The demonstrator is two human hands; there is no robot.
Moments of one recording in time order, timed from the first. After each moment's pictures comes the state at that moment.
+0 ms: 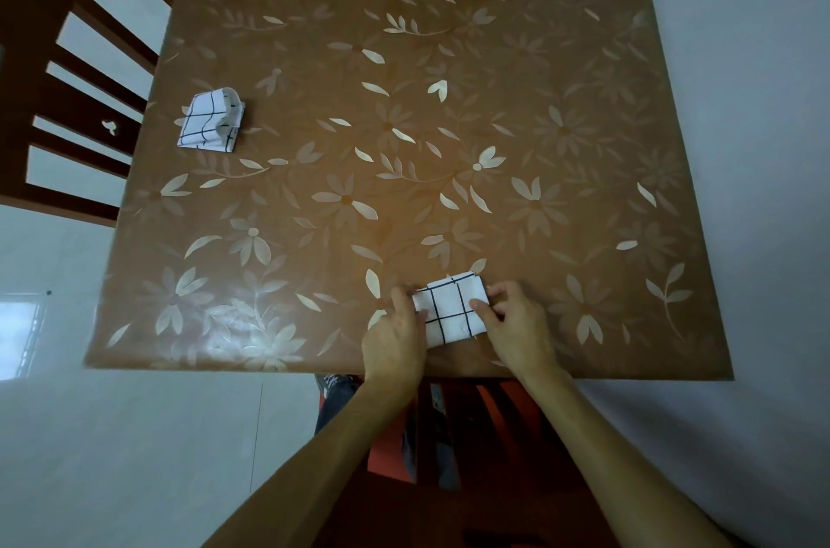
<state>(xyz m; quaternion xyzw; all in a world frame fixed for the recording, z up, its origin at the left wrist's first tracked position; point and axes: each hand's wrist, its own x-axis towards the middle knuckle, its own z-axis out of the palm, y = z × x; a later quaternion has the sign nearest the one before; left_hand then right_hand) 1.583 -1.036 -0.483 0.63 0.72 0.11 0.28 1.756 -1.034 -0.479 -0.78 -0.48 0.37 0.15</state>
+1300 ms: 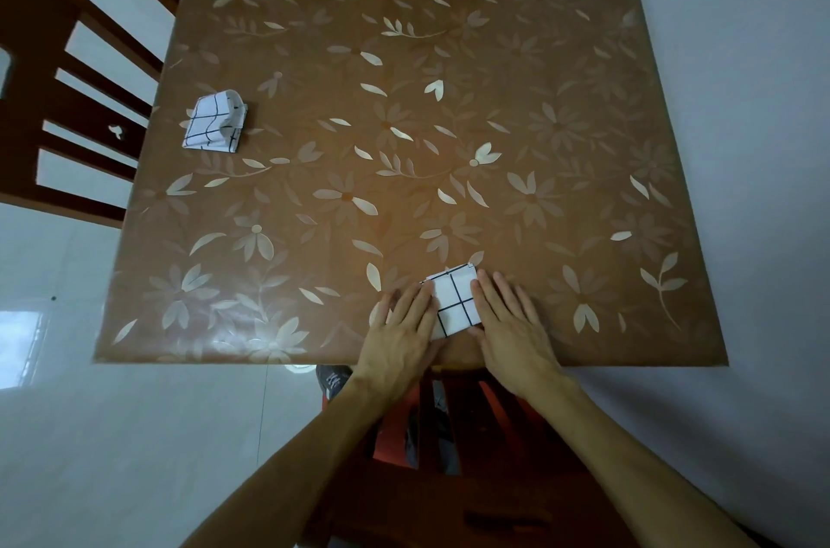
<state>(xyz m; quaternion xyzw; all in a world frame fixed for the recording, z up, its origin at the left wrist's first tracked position) 1.559 -1.049 -0.500 0.87 0.47 -0.06 0.09 1.764 -1.068 -0.500 -0.63 -0.77 0.11 -0.06</state>
